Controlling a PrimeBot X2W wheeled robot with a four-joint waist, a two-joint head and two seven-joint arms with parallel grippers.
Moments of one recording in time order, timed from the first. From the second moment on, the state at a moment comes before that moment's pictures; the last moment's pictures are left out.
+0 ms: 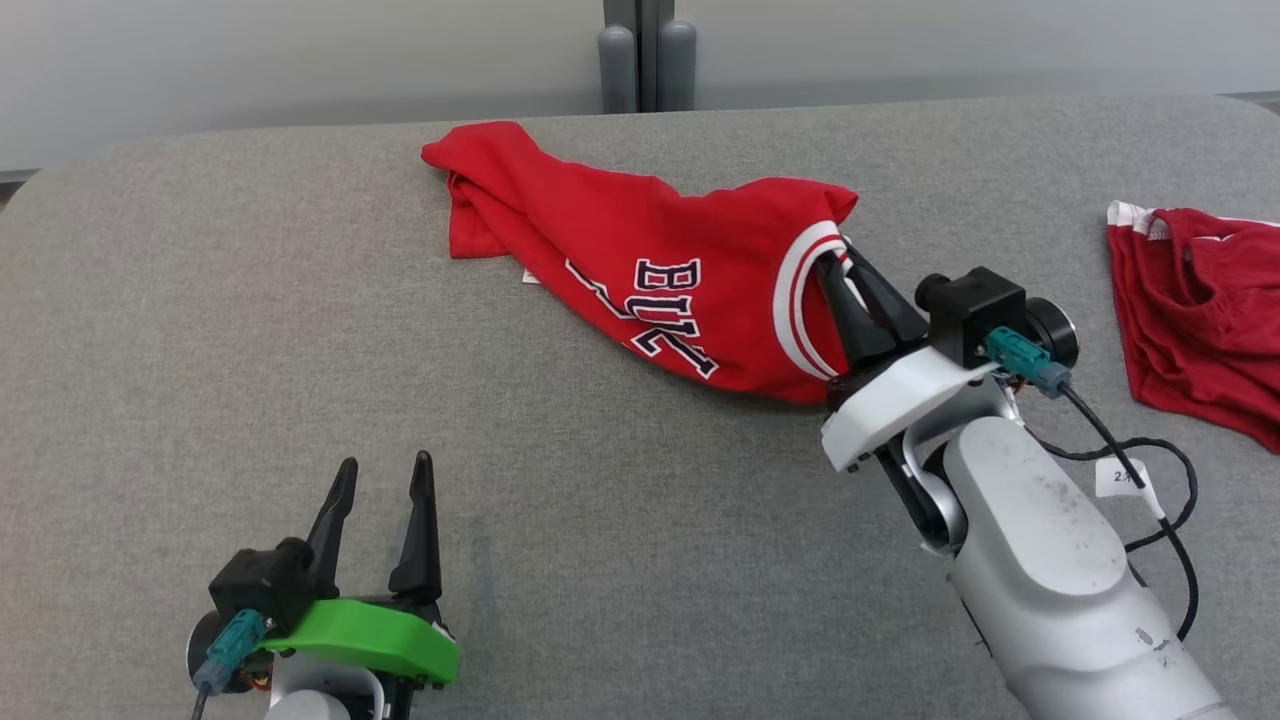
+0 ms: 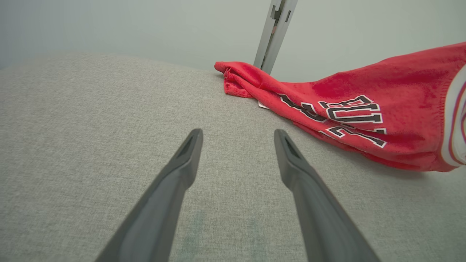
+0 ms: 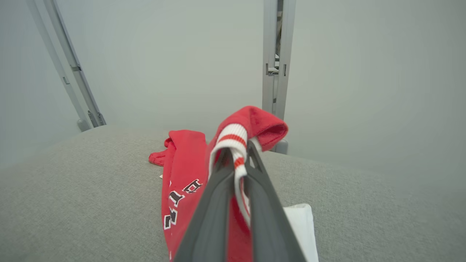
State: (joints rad) left arm -0.10 0.07 -0.15 0.30 -0.37 -0.13 -0.26; right arm -0.59 -0.05 0.30 0.52 0.23 0.13 -0.26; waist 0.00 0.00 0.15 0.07
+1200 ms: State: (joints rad) left arm -0.10 0.06 -0.14 0.26 -0.37 -0.13 -0.26; right arm -0.65 -0.11 0.27 0.27 0.15 0.13 -0.12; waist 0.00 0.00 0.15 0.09
